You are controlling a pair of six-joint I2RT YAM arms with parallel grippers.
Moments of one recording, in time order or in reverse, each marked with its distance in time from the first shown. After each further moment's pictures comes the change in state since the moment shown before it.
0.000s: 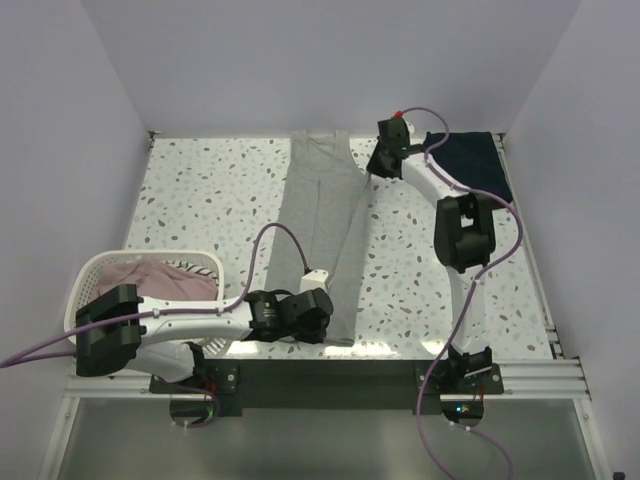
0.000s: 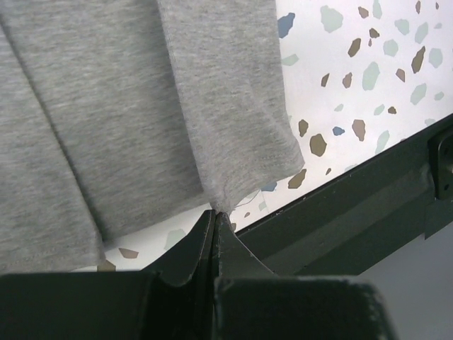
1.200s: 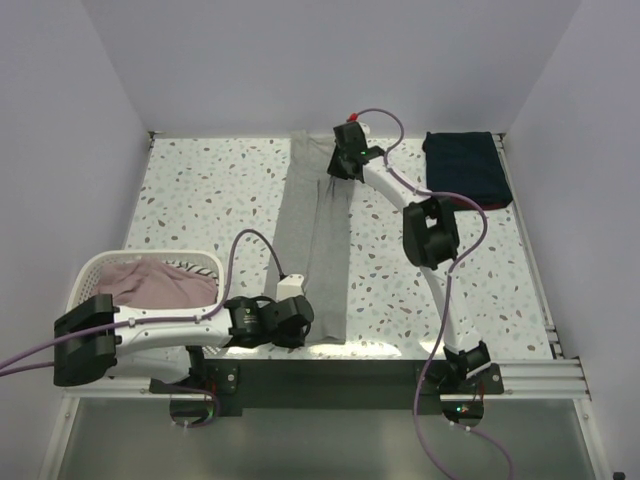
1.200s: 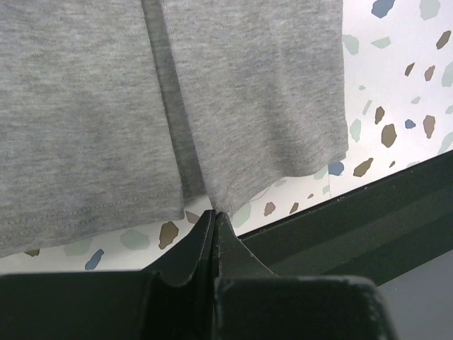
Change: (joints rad) left arm 0.006 -0.150 -0.127 -0.098 -0.054 -0.102; right arm 0.171 0.225 0.314 -0.049 0.016 0.037
